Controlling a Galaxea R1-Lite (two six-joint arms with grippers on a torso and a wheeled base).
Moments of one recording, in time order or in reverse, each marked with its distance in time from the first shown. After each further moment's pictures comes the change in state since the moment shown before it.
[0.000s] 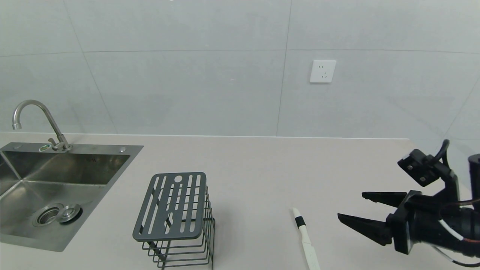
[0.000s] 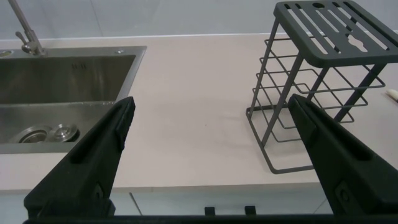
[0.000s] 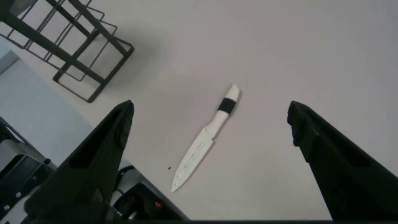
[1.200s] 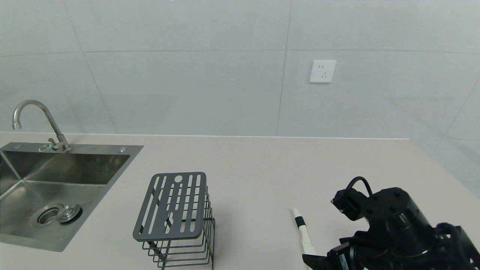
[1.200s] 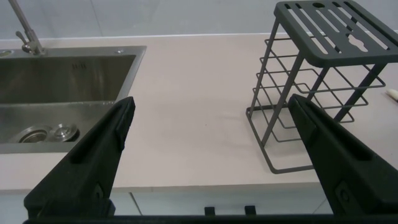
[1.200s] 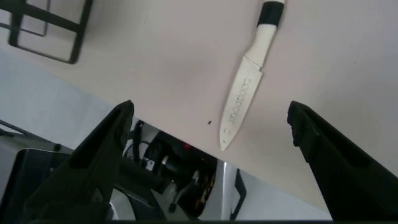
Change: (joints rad) left arm 0.000 0.000 0.000 0.001 0.000 0.000; right arm 0.385 0.278 -0.073 0.151 -0.393 0.378
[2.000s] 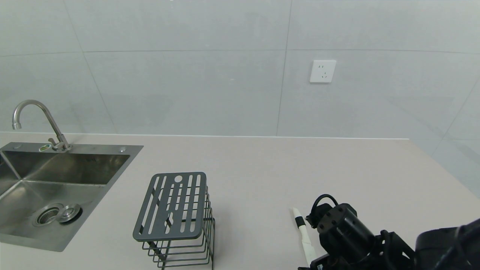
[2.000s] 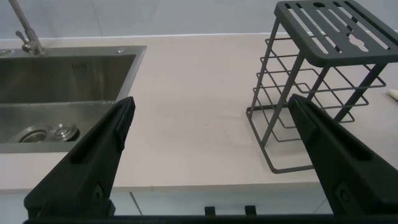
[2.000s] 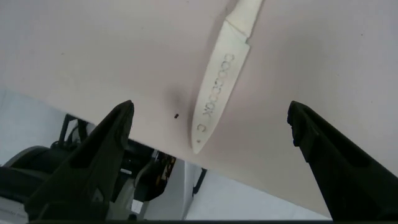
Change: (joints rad) left arm 0.000 0.000 0.000 0.001 0.002 0.000; right arm 0.021 0.246 -0.042 0.000 -0.111 -0.014
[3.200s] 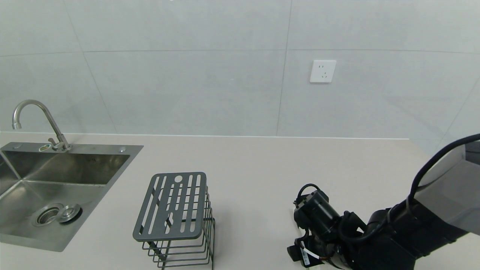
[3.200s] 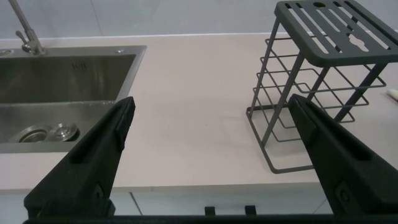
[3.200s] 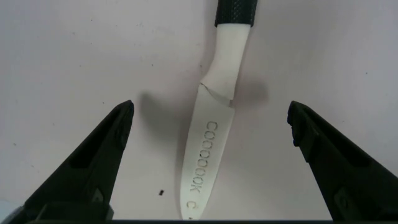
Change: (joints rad) left arm 0.000 0.000 0.000 0.000 -0.001 0.000; right arm -0.069 0.202 -0.156 -0.003 -0.018 0.076
